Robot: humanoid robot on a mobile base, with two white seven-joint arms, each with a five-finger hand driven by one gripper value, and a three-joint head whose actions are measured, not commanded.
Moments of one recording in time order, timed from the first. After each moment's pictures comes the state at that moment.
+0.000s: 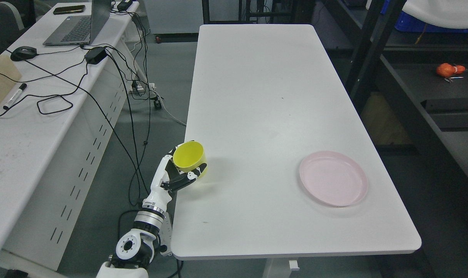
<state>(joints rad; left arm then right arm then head) -0.29 0.00 -0.06 -1.28 0.29 -0.22 -0.18 0.00 0.00 0.00 -0.24 0.00 0.09 -0.12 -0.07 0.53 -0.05</state>
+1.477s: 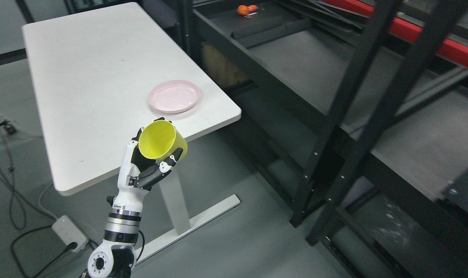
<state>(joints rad) -0.17 0.00 0.00 -1.65 0.34 -0.29 -0.19 0.00 0.00 0.00 -0.24 0.00 0.09 -0.12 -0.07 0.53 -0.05</state>
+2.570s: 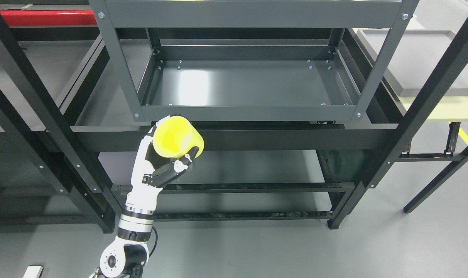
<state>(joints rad) -0.20 0.00 -0.10 -1.66 0.36 -0.32 -0.18 0.00 0.00 0.00 -0.24 0.00 0.09 -0.12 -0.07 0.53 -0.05</state>
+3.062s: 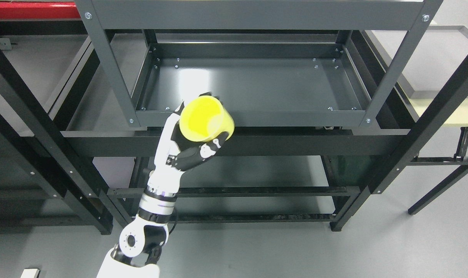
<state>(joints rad) -0.36 0.00 -0.25 -1.67 0.36 -0.34 -0.18 0.00 0.00 0.00 -0.24 0.00 0.09 -0.12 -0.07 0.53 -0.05</state>
